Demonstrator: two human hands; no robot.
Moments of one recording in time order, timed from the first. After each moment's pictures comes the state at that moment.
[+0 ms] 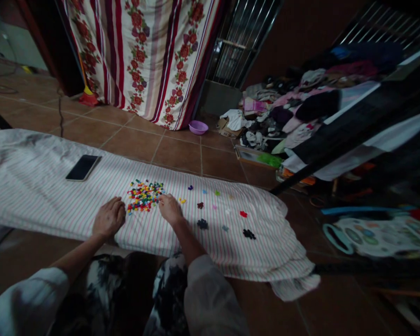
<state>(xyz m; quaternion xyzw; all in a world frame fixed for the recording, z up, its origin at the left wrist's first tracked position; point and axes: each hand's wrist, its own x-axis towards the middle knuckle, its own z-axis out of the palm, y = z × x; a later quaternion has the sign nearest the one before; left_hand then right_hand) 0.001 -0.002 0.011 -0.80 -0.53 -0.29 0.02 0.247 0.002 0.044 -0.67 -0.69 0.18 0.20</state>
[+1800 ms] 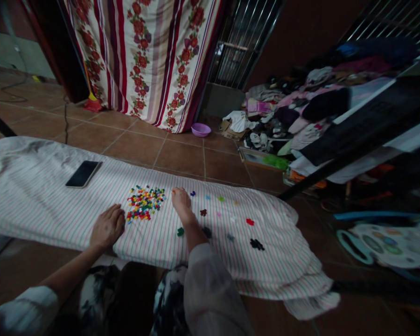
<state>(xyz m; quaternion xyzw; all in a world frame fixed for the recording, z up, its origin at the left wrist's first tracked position) 0.002 -0.002 0.009 -0.79 -0.53 -0.30 0.03 0.284 0.055 0.049 -0.74 -0.64 0.10 0.17</state>
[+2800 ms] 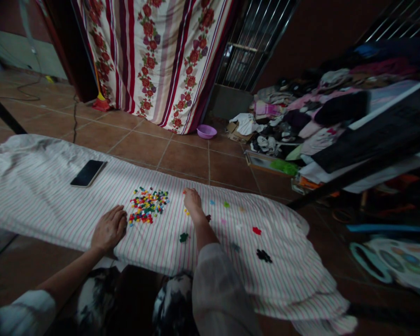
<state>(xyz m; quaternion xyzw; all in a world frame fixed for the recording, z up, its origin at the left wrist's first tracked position) 0.002 -0.003 0.009 -0.79 -0.54 -0.29 0.03 0.324 0.080 0.040 -0.76 -0.63 0.11 0.12</state>
